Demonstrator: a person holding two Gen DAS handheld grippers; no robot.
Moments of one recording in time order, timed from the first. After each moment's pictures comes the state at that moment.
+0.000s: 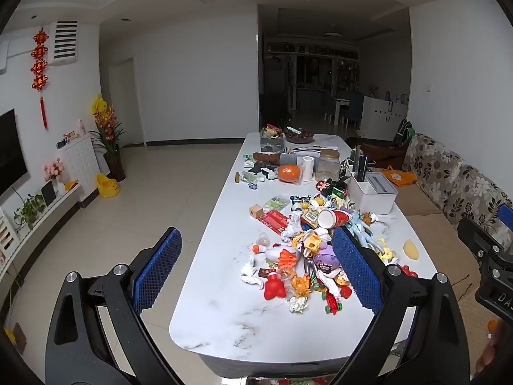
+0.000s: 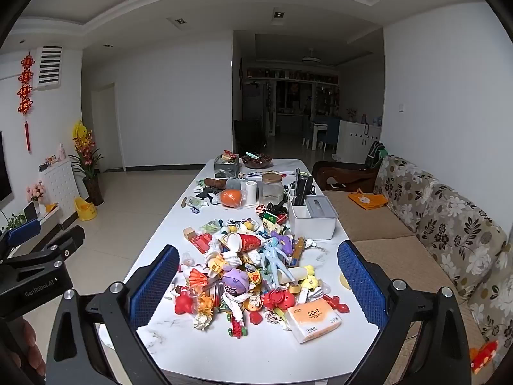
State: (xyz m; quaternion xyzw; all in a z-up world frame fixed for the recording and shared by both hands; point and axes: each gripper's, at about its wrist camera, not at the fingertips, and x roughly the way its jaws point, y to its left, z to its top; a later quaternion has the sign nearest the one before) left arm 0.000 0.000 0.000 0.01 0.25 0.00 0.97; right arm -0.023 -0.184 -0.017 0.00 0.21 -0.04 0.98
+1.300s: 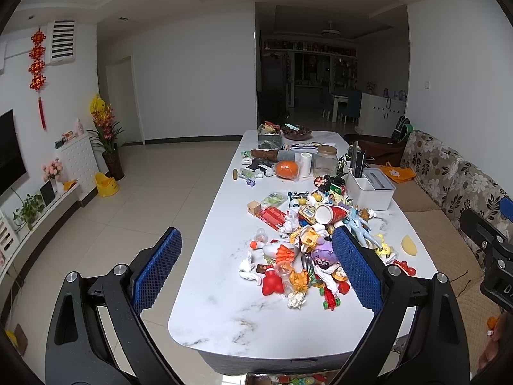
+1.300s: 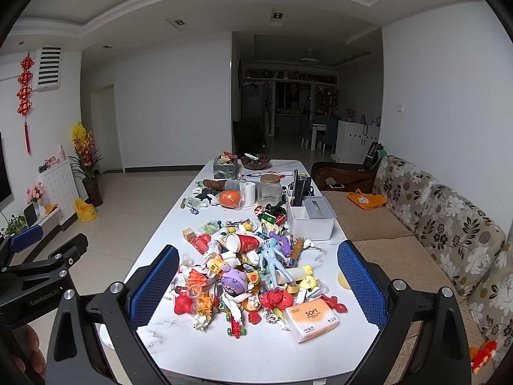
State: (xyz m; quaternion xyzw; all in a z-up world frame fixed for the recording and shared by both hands) left arm -0.002 -0.003 -0.005 0.01 0.25 0.00 0.97; right arm -0.026 -0.186 -0.014 0.00 0.21 -0.04 0.98
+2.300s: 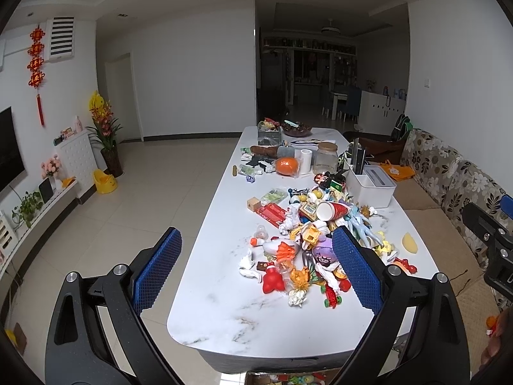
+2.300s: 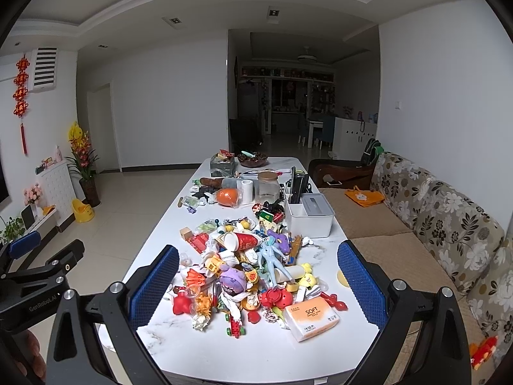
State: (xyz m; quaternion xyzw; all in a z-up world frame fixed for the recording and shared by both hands) left arm -0.012 0.000 -0.014 0.01 0.26 -0.01 0.97; right arm -0.024 -0.189 -0.013 0.00 0.22 -0.04 0.98
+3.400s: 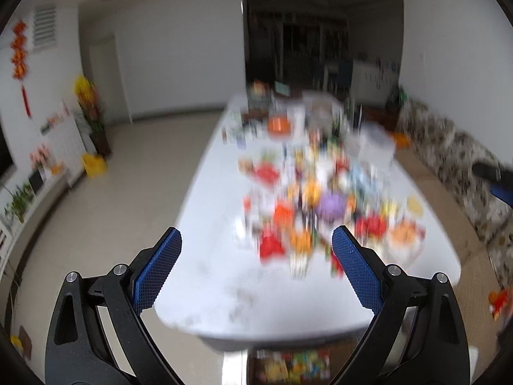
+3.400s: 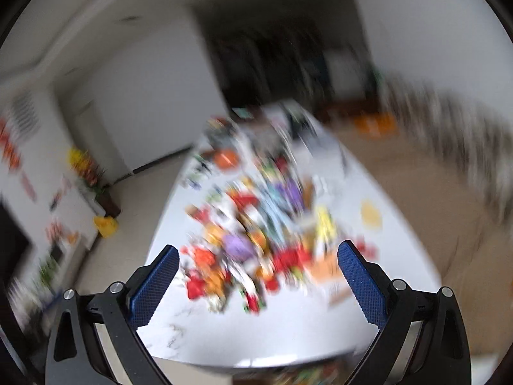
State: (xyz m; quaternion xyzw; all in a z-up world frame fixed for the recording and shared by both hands) left arm 0.003 0.012 -0.101 0.02 0.35 -0.04 0.93; right arm 0.023 -0.265 -0.093 0.19 0.33 -0.04 0.92
